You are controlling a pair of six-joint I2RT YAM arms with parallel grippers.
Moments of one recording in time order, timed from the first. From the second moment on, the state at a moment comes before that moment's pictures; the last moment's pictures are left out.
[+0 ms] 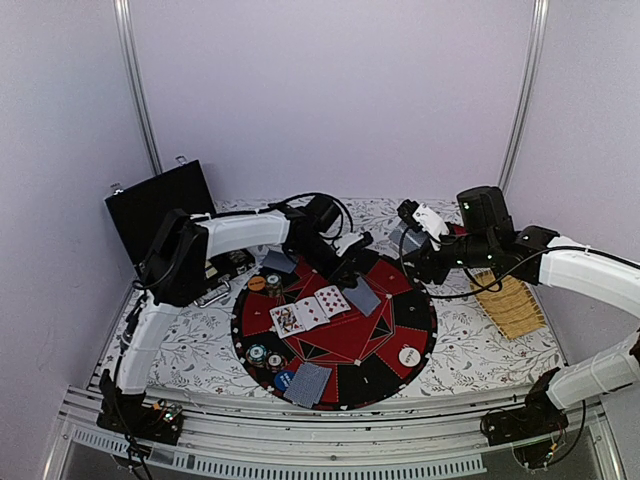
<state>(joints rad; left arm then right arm) -0.74 2.42 2.01 -0.66 0.52 0.15 0.65 1.26 0.96 -0.26 -0.18 -0.26</state>
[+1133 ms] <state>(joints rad) -0.82 2.54 2.19 -0.72 0.10 0.46 0.65 1.25 0.94 -0.27 -0.19 -0.25</state>
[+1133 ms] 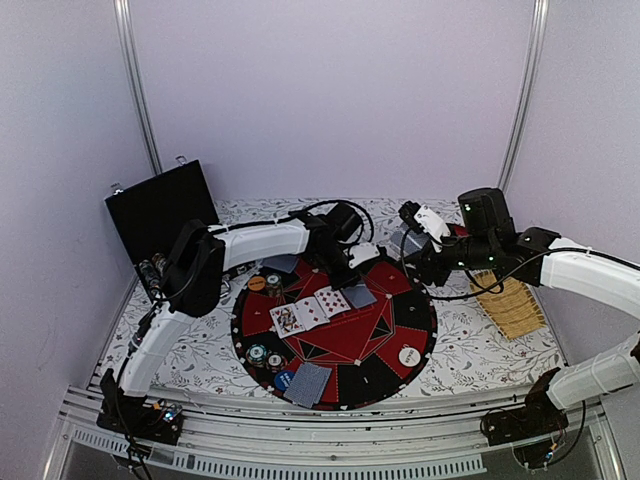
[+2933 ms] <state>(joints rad) -0.81 1.85 1.47 -0.05 0.69 -0.27 0.81 1.35 0.99 -0.23 -0.22 -0.28</state>
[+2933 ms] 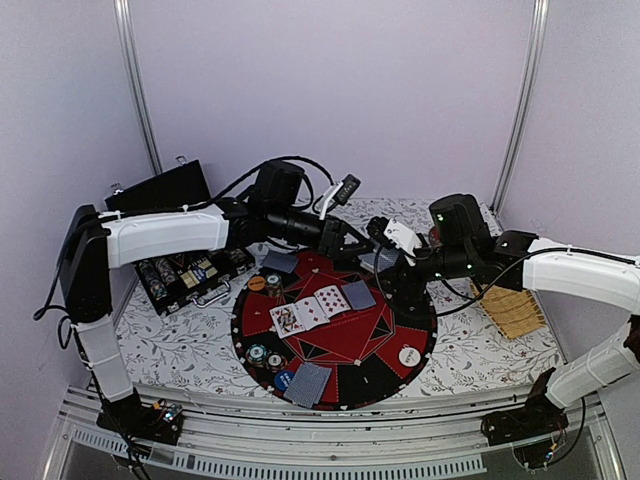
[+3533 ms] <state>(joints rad) -0.82 1.83 1.49 -0.11 0.64 -0.20 0.81 1.35 0.99 -0.23 -0.19 -0.28</state>
